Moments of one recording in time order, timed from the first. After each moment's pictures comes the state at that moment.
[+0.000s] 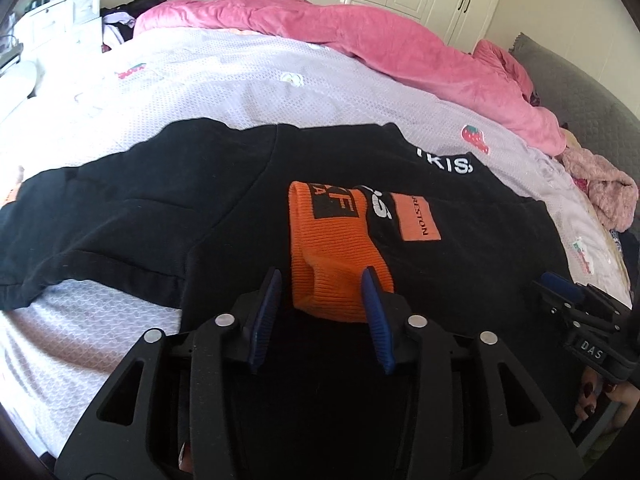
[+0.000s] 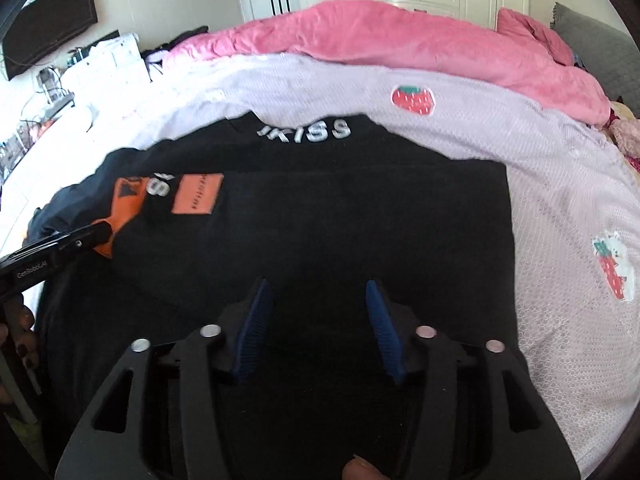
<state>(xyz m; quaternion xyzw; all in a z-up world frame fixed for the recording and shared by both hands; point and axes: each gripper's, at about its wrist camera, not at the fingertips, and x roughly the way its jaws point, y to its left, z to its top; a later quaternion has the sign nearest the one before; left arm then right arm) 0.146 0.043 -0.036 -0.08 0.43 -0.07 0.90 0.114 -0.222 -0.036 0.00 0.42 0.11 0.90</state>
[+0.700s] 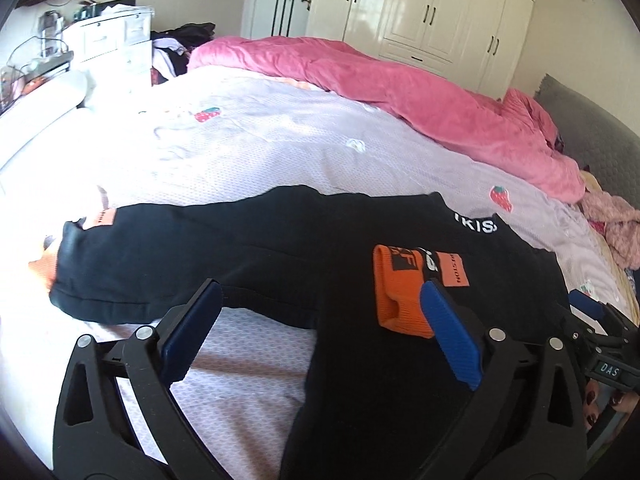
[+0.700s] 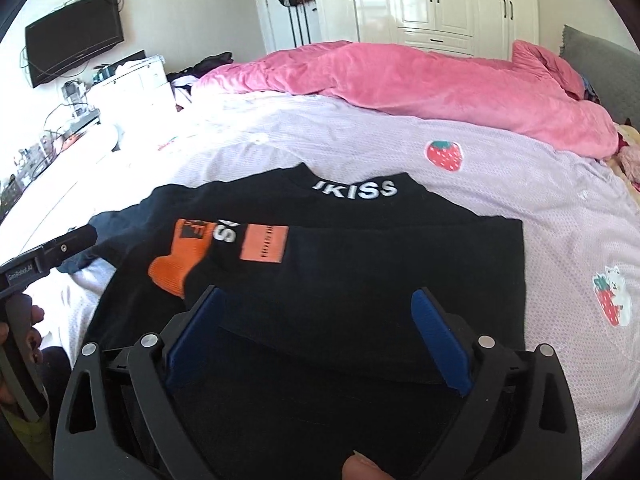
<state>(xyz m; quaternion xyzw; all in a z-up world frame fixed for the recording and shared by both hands) 0.111 0.104 0.019 -0.09 0.36 0.00 0.93 0.104 -0.185 0.008 0.00 0.38 0.15 0.92</state>
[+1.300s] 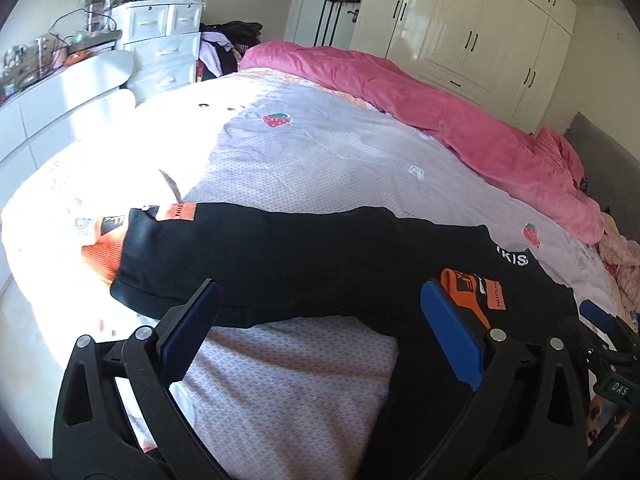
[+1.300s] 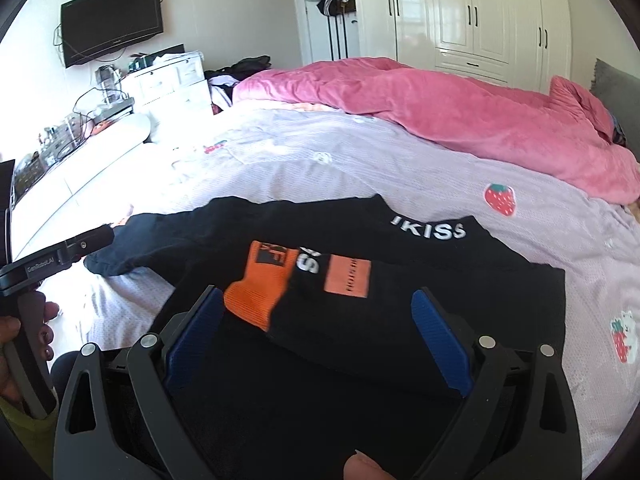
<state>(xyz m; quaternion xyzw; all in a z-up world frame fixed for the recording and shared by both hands) 0.091 0.177 0.029 -0.14 0.35 0.06 0.93 0.100 -0.113 0.036 -0.03 0.35 0.20 0.92</state>
